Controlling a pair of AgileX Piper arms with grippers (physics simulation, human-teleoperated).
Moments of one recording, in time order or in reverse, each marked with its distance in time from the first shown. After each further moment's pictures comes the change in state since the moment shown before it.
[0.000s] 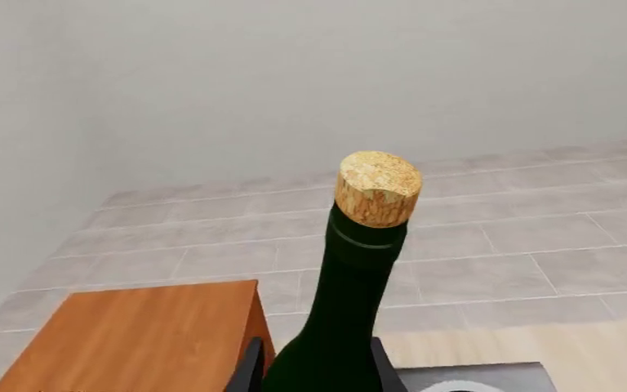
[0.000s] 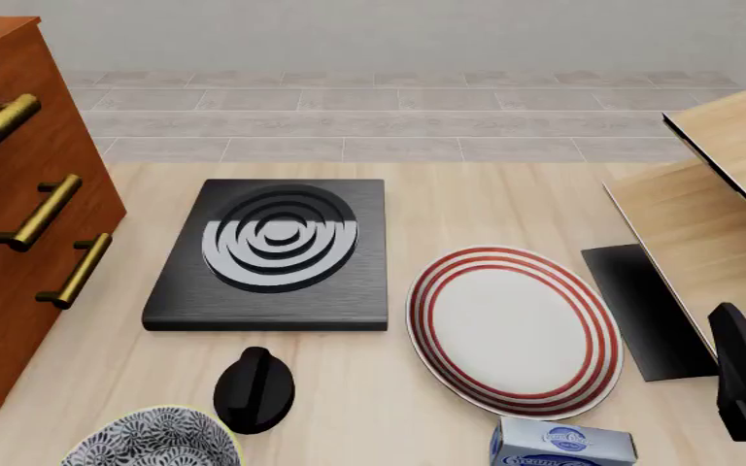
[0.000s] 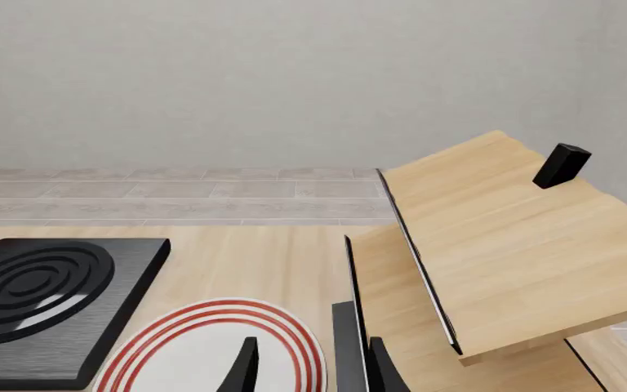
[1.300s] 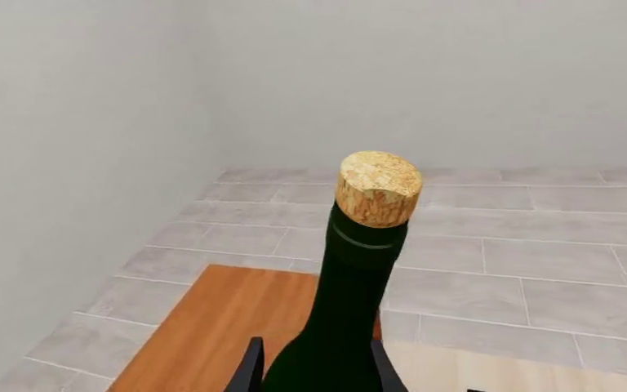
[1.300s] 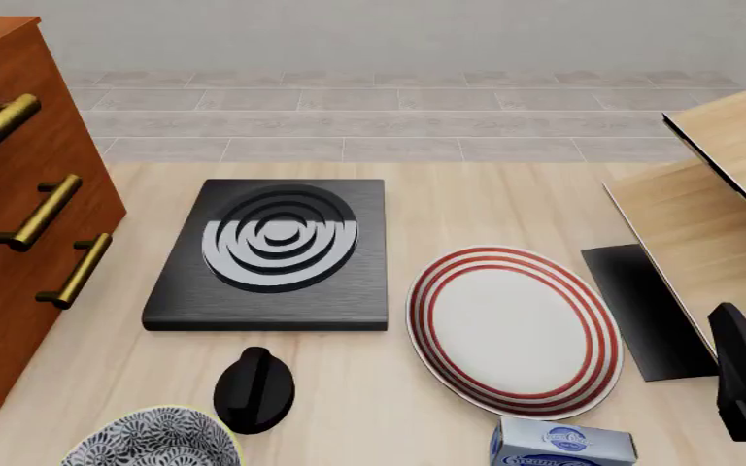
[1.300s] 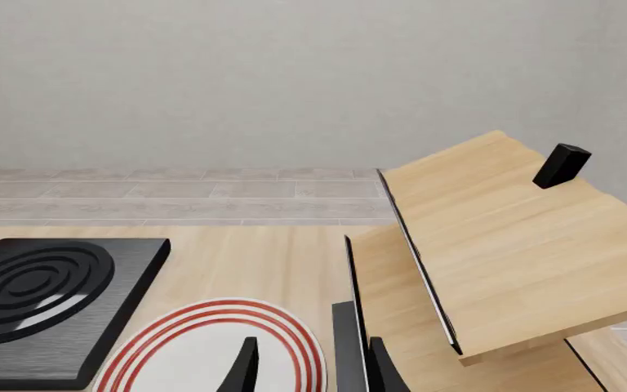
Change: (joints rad) left arm 0.272 0.035 -0.119 0.073 0.026; right arm 0.000 0.000 0.000 0.000 0.000
